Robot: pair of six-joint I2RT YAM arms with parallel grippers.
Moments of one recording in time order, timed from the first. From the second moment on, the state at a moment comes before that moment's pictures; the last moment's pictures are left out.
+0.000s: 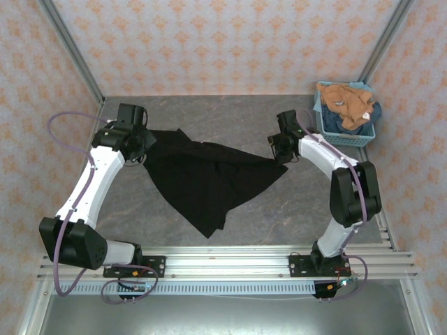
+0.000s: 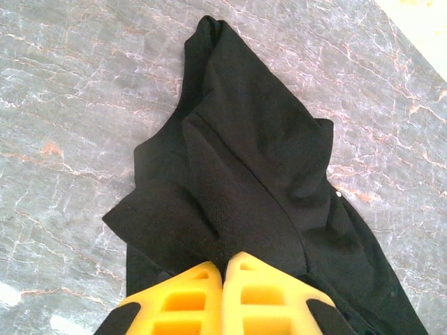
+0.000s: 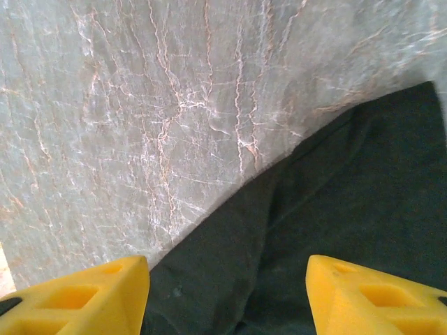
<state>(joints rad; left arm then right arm) -0.09 1.35 1.32 -0.95 -0.16 -0.85 0.28 1.74 1.25 -0.59 -0.08 1.53</state>
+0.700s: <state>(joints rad) -0.05 1.36 1.38 -0.94 -0.15 -0.86 0.24 1.94 1.25 -0.50 -0.15 1.63</state>
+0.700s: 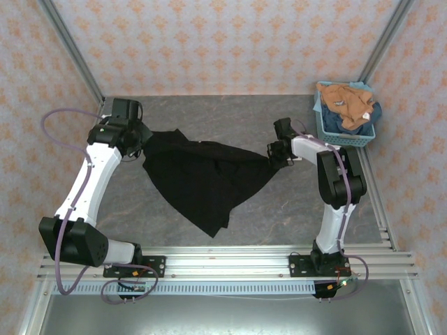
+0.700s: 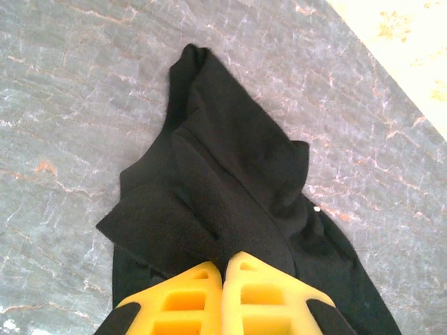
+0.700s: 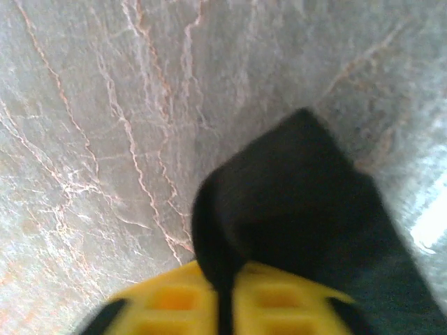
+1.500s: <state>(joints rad) 0.13 1.43 1.88 -0.85 0.01 -1.01 0.24 1.54 1.85 -0.67 0.05 1.03</state>
